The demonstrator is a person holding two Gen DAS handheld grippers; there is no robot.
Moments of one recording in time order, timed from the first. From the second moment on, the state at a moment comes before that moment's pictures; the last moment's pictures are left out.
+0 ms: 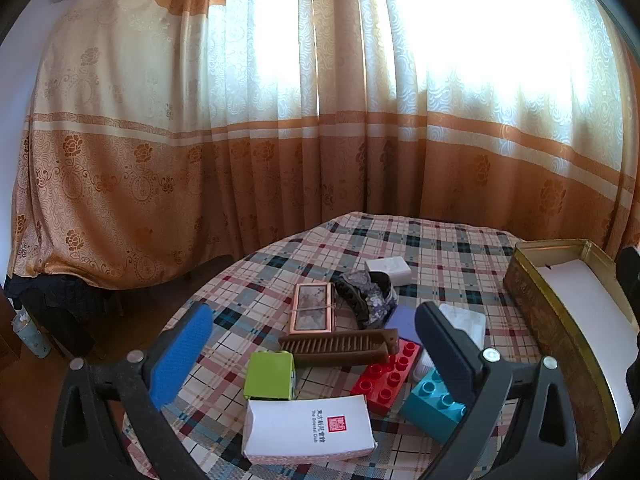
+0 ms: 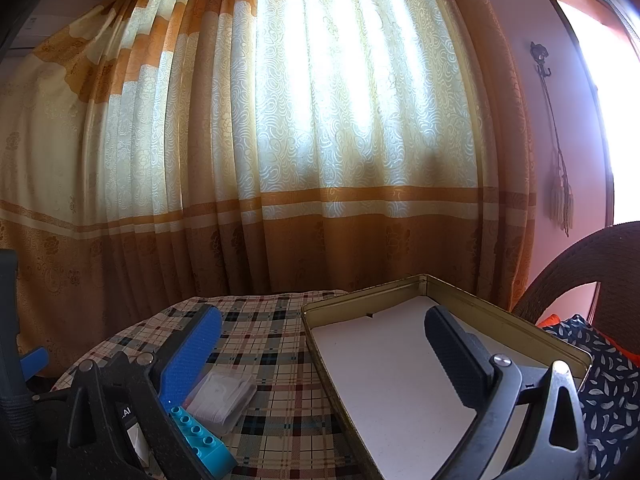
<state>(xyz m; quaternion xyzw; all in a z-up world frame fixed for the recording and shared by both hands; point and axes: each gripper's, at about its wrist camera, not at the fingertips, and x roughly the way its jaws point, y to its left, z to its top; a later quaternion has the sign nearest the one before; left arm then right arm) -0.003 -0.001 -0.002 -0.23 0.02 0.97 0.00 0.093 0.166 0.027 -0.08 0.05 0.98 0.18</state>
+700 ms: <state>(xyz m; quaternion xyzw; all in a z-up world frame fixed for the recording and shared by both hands) -0.004 -0.002 -0.002 -0.24 0.01 0.97 0.01 0.086 0.165 0.026 -0.10 0.05 0.98 0.16</state>
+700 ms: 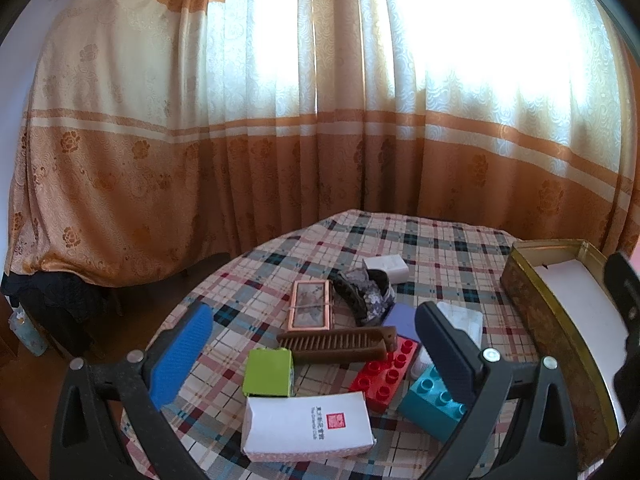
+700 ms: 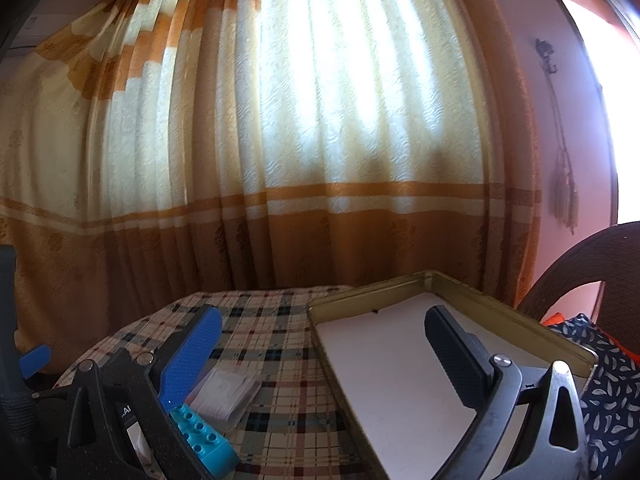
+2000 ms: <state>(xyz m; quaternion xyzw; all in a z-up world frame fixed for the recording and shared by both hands) -0.006 -0.048 -0.043 -0.42 0.02 0.90 0.11 0.025 0.131 -0.022 -0.36 0.00 0.92 -0.14</state>
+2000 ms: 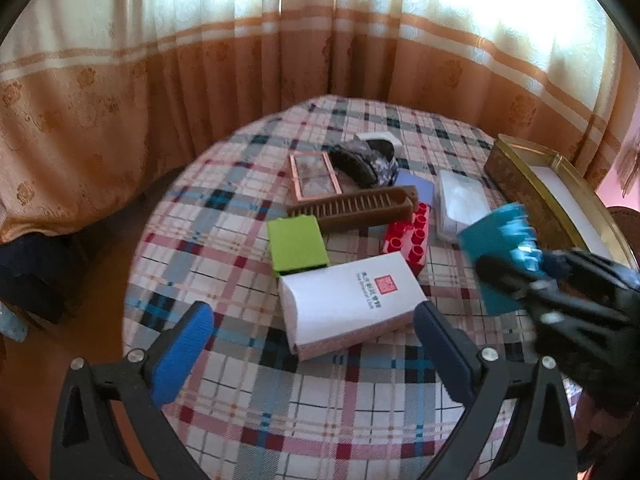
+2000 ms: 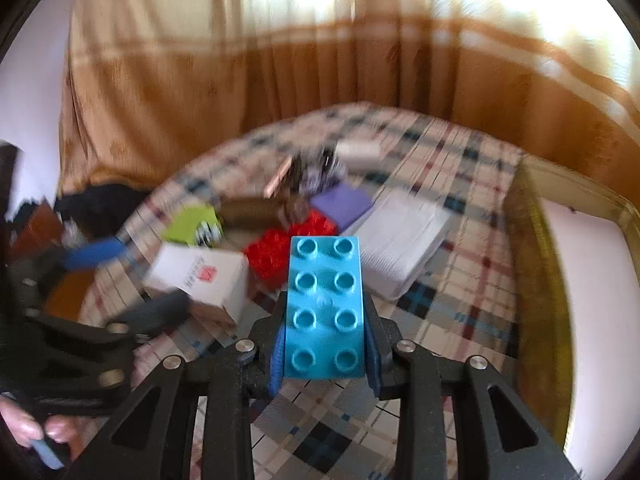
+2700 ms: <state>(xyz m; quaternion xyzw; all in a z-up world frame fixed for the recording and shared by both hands) -0.003 -0.034 -0.051 -0.43 0.01 0.90 0.08 0.034 0.147 -0.020 -0.35 0.04 0.93 -0.13</state>
